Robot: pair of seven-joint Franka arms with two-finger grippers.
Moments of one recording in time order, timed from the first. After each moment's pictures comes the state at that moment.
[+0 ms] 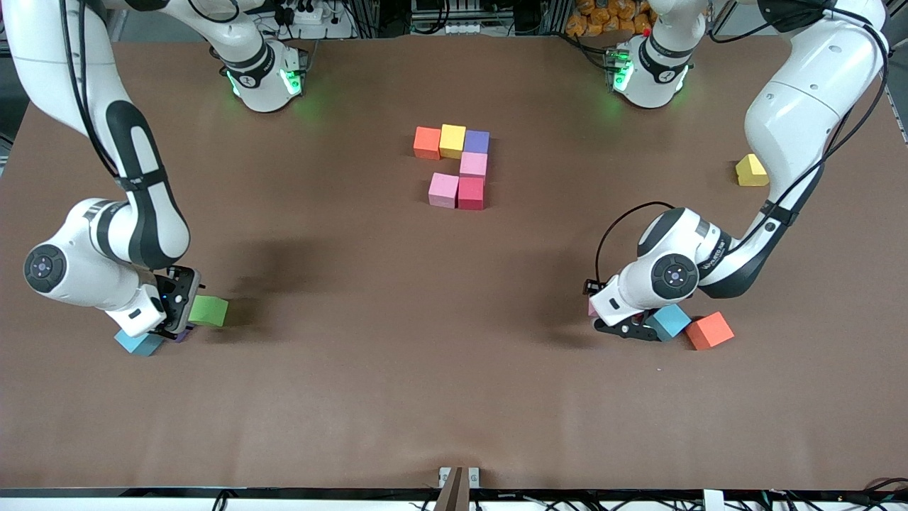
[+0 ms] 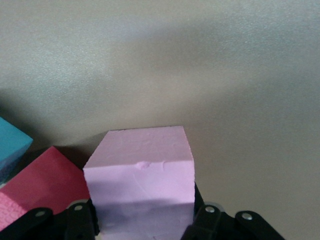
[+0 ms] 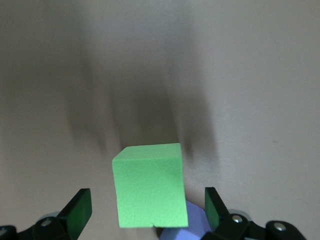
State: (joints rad) left arm 0.34 0.84 -0.77 -1.68 0.59 2.11 -0.44; right arm 0.05 0.57 -0.17 -1.80 0.22 2.28 -1.66
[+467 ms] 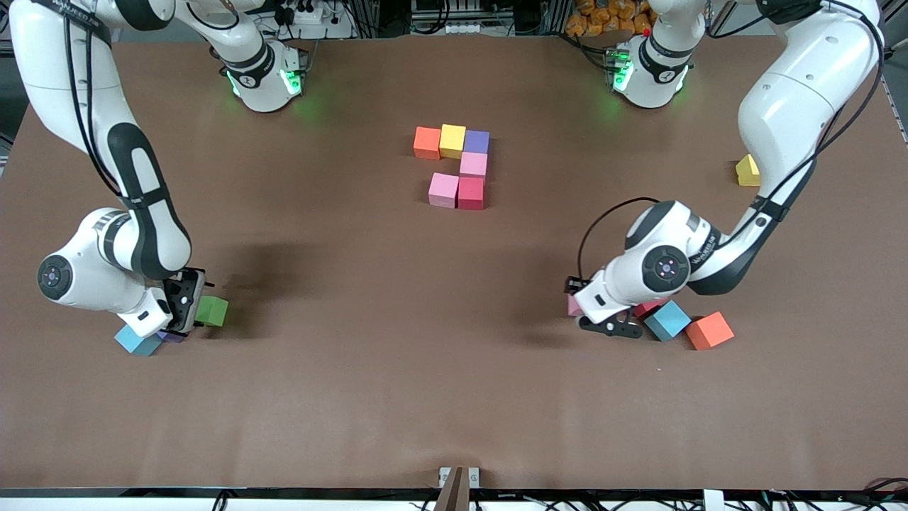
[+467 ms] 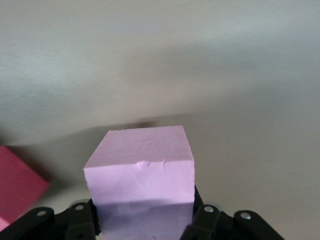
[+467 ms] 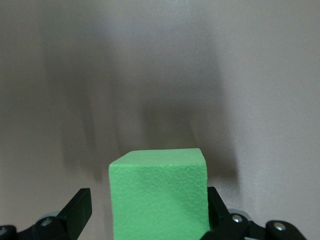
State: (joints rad) left arm 0.30 0.84 -0.86 -1.64 0.54 2.11 -0.58; right arm 0.02 0.63 -0.17 -1.80 0.31 2.29 -1.72
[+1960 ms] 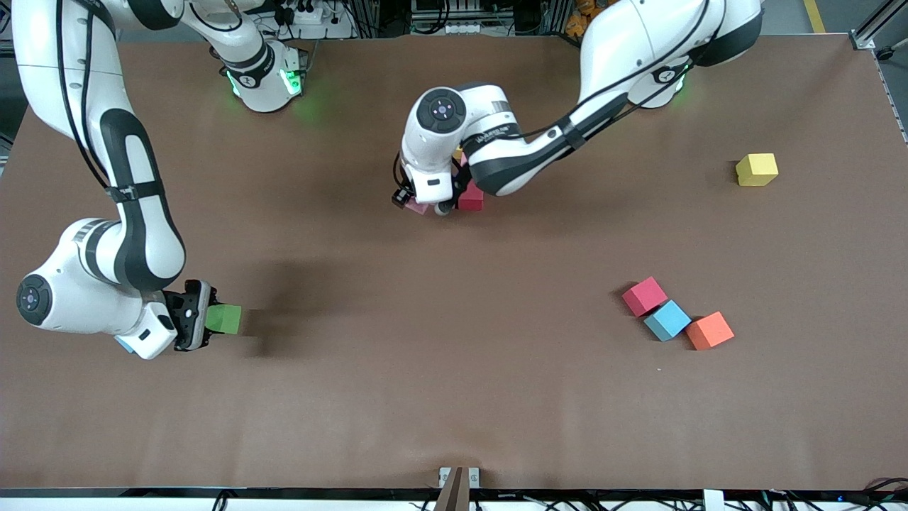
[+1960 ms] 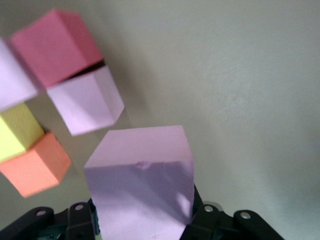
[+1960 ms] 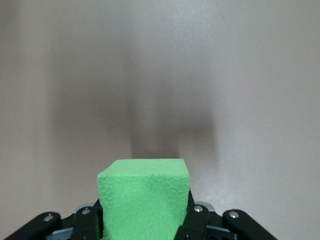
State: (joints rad) left arm -0.29 0.83 -0.90 -1.52 0.44 2.22 -2.31; right arm 0.07 0.63 -0.13 -1.56 0.33 2.04 -1.67
